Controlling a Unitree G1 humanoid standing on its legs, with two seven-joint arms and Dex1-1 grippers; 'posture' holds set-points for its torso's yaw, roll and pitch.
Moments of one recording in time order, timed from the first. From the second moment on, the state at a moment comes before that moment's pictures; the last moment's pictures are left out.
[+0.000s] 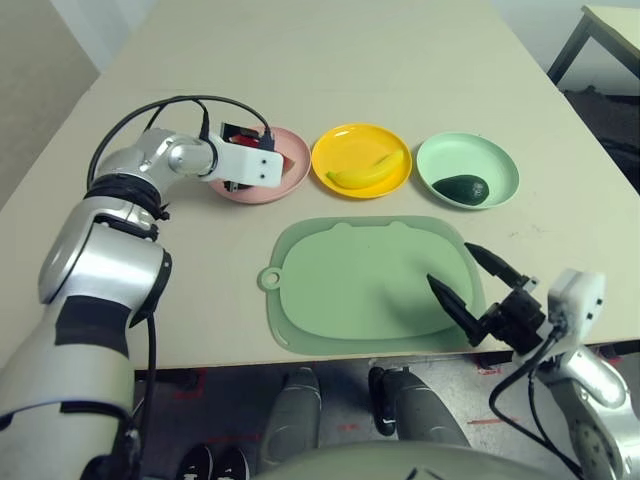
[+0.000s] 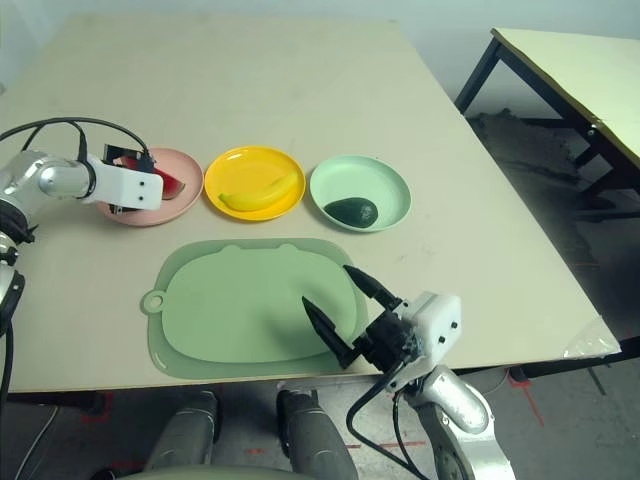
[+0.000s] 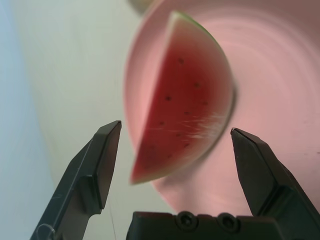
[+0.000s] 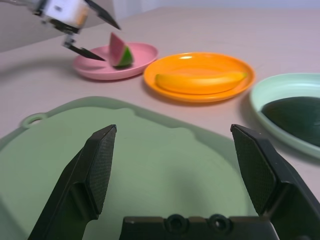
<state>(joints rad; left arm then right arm) -1.24 0.75 -0.45 1.29 0.59 -0.76 -0.63 0.28 -0.37 -0.12 -0.46 0.48 0.03 0.63</state>
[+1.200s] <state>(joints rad) 0.03 0.55 0.43 0.04 -0.21 0.21 -0.36 -0.07 -0.61 -0.58 0.74 0.54 -0.42 0.96</state>
